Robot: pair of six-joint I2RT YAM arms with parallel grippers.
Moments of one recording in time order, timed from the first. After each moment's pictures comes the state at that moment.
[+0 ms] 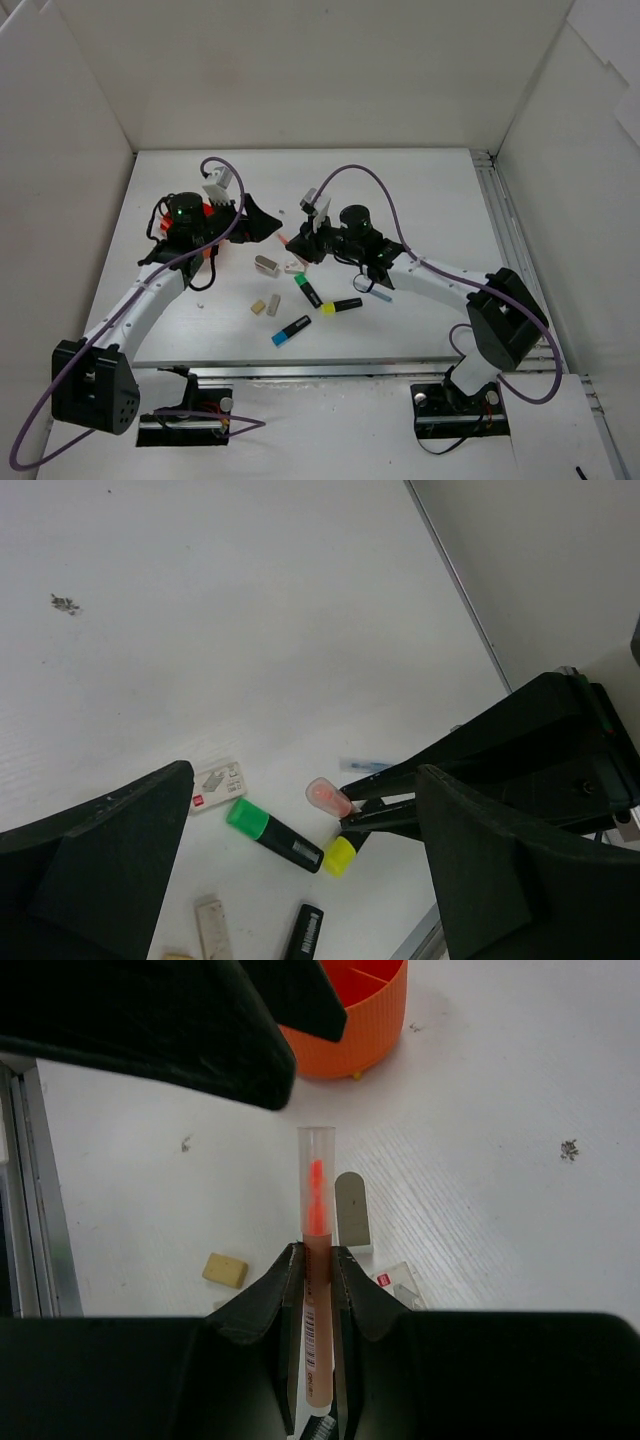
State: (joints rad) left arm -0.20 1.20 0.89 -0.01 0.55 -0.47; right arm 0.73 1.58 0.96 0.34 -0.41 0.05
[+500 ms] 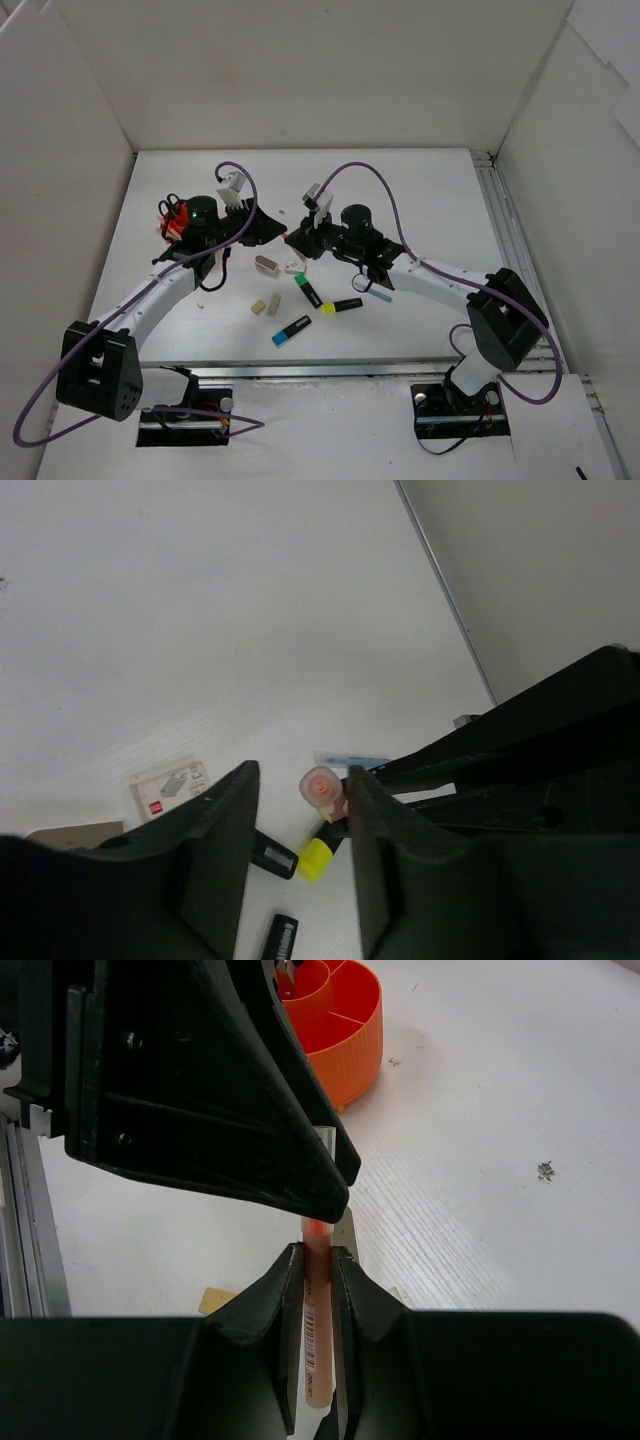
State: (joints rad) left arm -0.27 1.30 0.86 0.11 0.57 -0.55; right arm 0.74 1.58 0.96 0.42 -0.37 0.10
